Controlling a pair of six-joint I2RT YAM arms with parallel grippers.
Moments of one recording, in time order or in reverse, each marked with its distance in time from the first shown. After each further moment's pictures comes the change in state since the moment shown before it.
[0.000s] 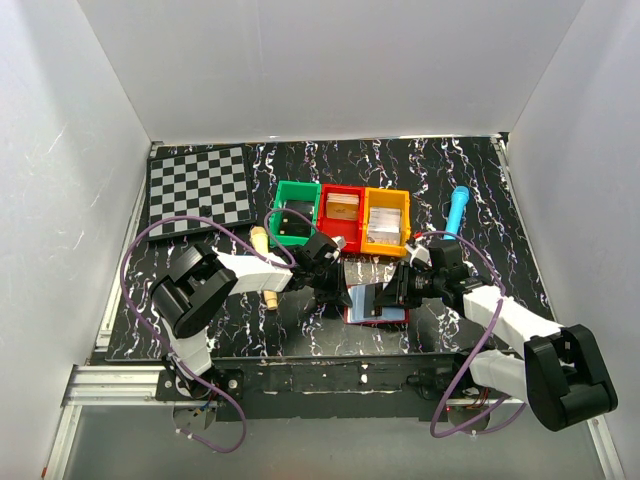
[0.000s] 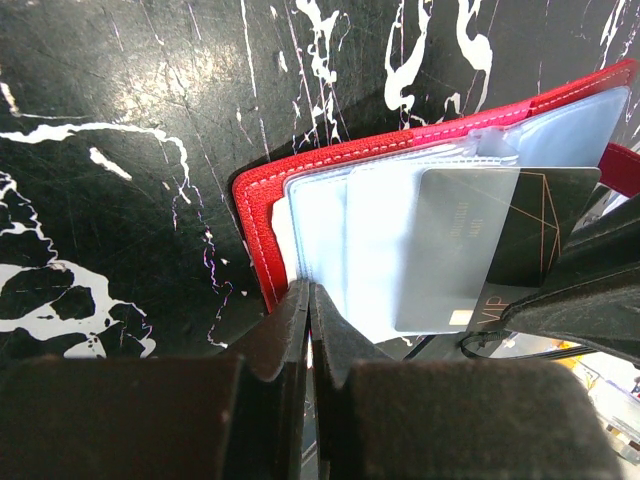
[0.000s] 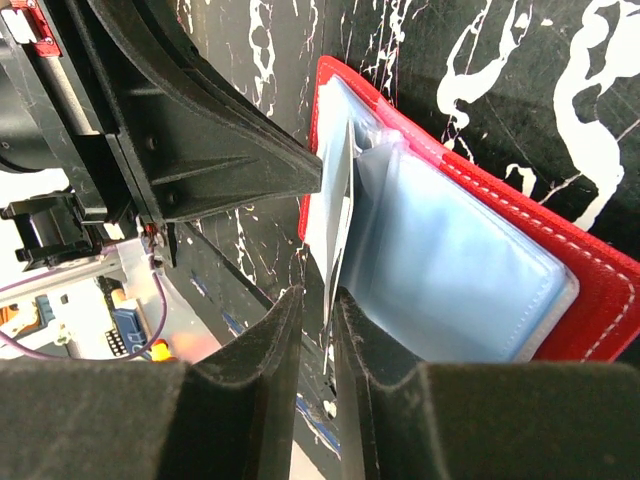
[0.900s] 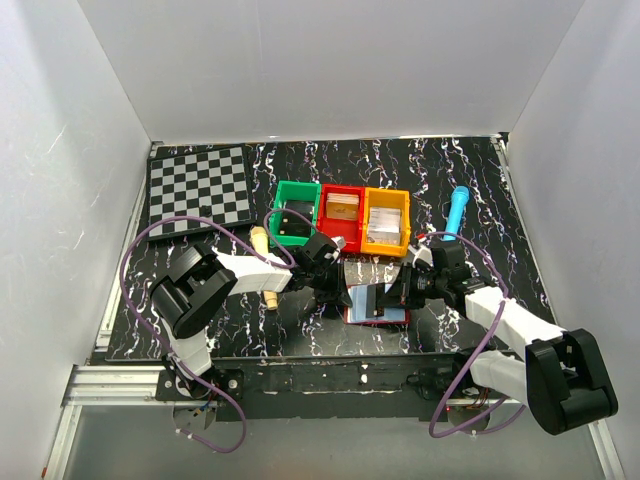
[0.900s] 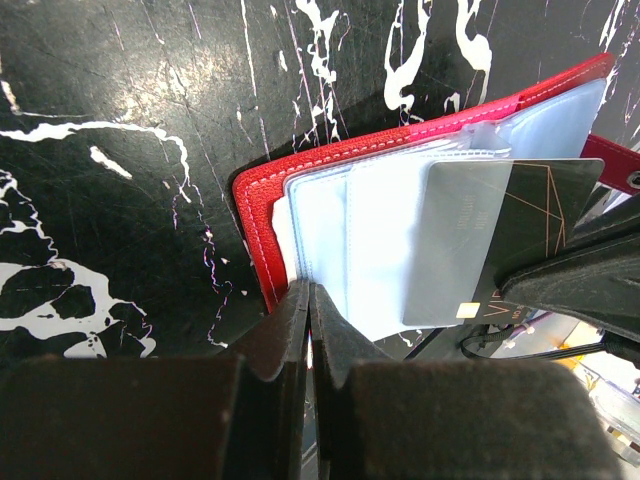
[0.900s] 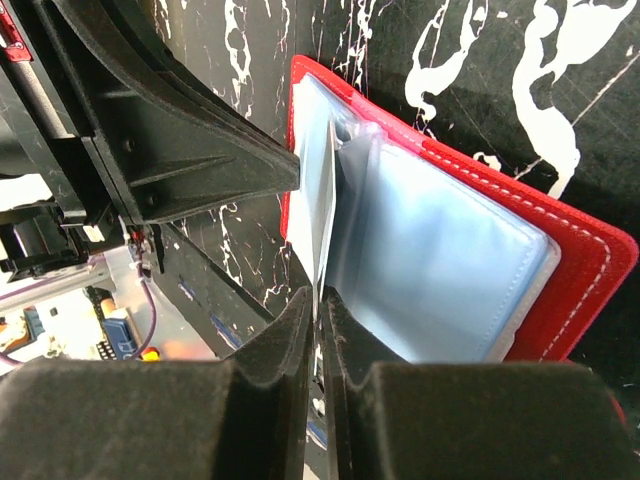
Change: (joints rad) left arm 0.000 -0.004 -0.005 0.003 -0.004 0.000; right arm -0.018 -0.018 0.000 -0.044 0.027 -0.020
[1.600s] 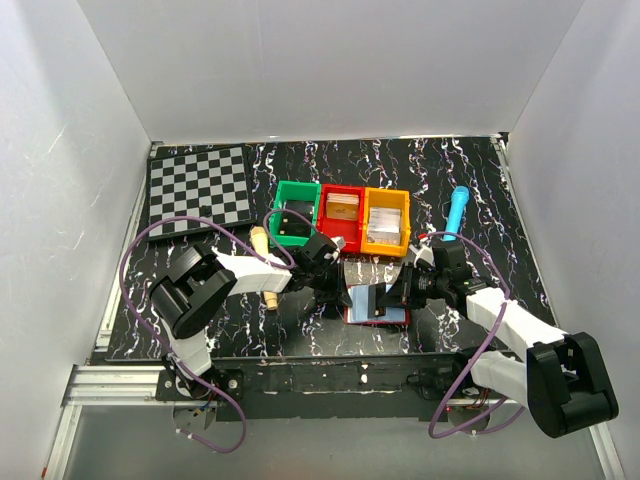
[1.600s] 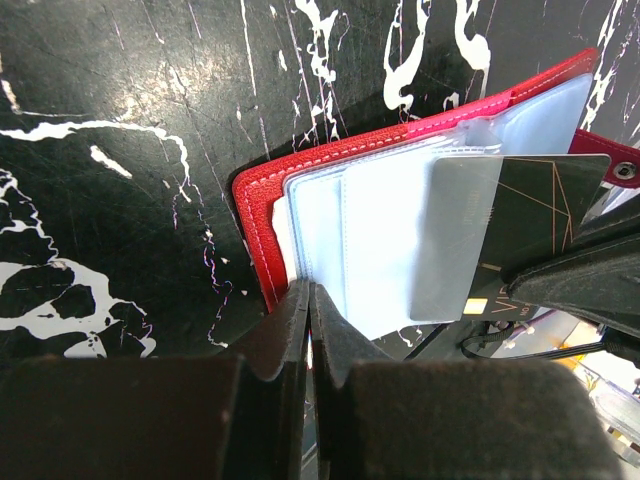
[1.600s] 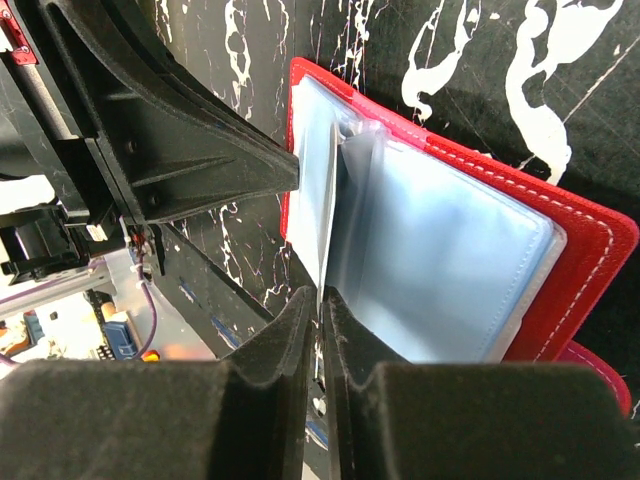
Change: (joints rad) left arm 0.000 -0.003 -0.005 0.005 -0.001 0.000; right arm -0.011 -0.019 0.000 -0.019 0.003 -0.003
